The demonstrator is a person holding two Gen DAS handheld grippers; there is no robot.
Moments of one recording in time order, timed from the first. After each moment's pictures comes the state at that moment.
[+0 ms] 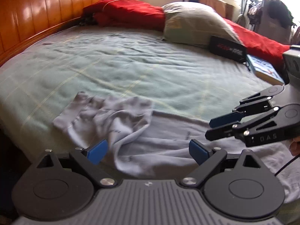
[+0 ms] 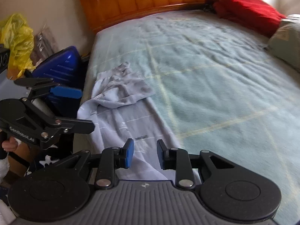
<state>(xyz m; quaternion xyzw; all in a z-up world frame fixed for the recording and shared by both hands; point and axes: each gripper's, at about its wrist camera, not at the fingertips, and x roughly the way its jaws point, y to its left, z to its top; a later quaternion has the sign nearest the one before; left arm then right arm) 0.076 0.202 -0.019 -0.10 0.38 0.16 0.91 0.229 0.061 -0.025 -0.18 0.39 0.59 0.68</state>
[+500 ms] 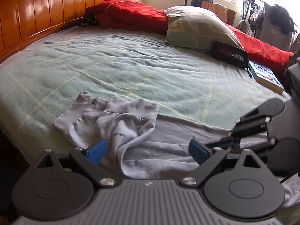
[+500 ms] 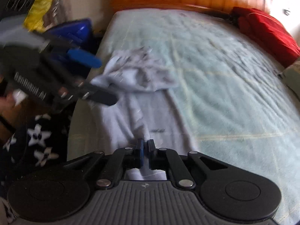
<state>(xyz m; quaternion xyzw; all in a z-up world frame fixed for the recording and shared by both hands) 0.073 0.211 -0.023 -0.12 0.37 0.15 0.91 0.199 0.074 -0.030 -0.27 0.33 0.60 0.68</state>
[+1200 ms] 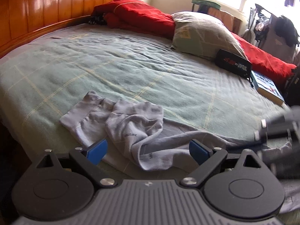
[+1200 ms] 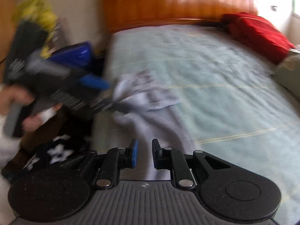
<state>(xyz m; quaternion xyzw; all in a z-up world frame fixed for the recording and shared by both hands) 0.064 0.219 -0.015 -0.15 0.35 0.17 0.91 0.172 0.048 -0.002 -0.22 0.33 0.61 0.68</state>
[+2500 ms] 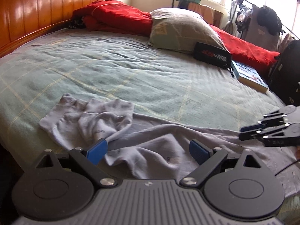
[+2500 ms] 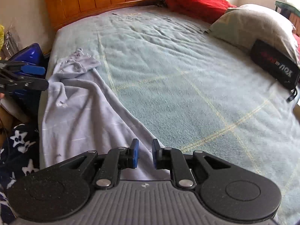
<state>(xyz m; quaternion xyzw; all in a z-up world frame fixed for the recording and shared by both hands) 0.071 0.180 -0.010 -0.12 0.36 0.11 0.92 0.239 -0.055 -0.021 -0.19 0.39 0.48 0.76</state>
